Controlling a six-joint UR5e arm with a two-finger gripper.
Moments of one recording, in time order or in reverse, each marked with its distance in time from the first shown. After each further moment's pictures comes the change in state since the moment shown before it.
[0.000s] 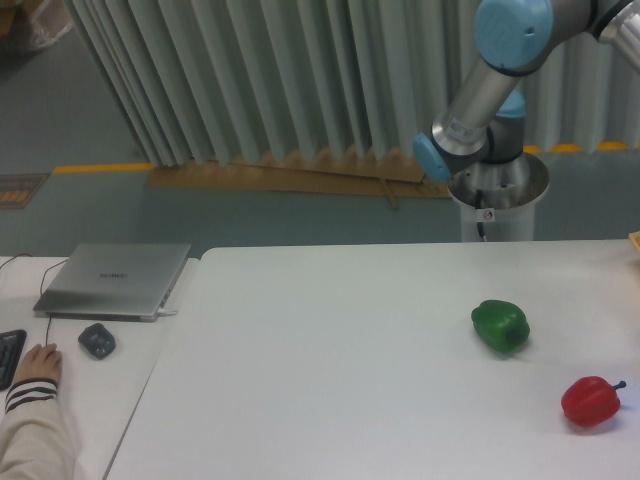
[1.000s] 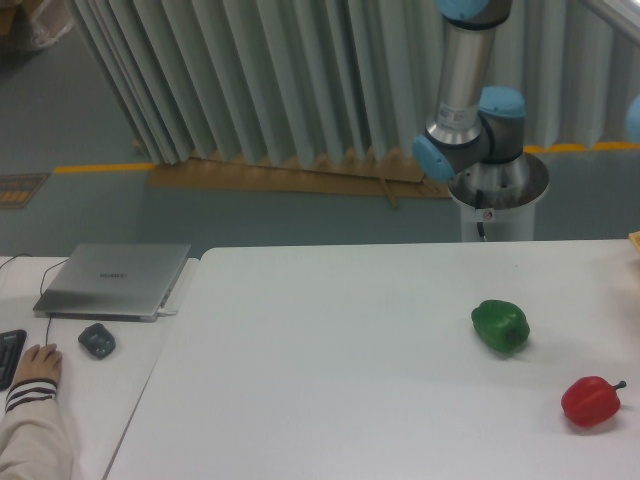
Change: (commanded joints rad) arm -0.046 0.328 -0.190 -0.118 -0.572 -0.624
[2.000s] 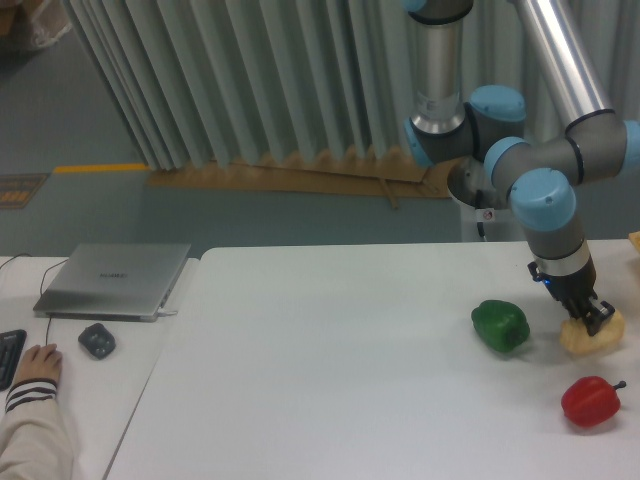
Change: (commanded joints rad) arm -0.339 -0.083 -0.080 0.009 0.477 -0.143
